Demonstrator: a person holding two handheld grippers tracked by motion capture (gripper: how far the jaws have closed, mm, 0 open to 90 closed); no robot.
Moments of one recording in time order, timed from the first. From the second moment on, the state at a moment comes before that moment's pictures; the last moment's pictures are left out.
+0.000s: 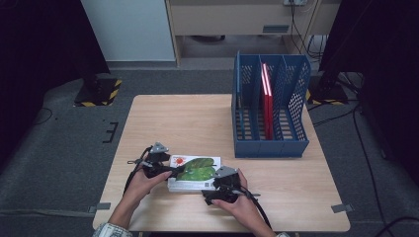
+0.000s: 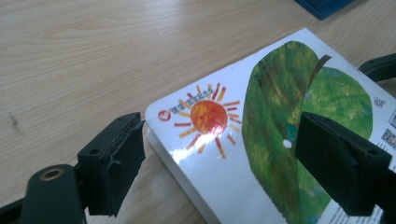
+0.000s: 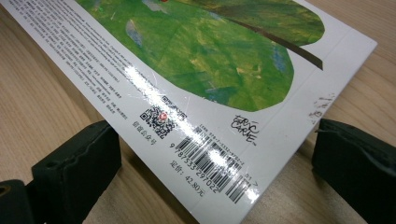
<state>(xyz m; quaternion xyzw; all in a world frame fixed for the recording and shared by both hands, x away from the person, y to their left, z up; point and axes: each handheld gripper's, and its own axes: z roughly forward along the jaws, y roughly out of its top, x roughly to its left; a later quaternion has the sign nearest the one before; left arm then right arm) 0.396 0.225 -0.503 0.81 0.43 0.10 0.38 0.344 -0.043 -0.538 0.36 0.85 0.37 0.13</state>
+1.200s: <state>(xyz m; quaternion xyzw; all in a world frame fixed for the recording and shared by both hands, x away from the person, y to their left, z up) 0.376 0.224 -0.515 0.84 0.38 0.04 0.39 0.345 -0.044 -0.539 0.36 0.85 0.37 0.13</state>
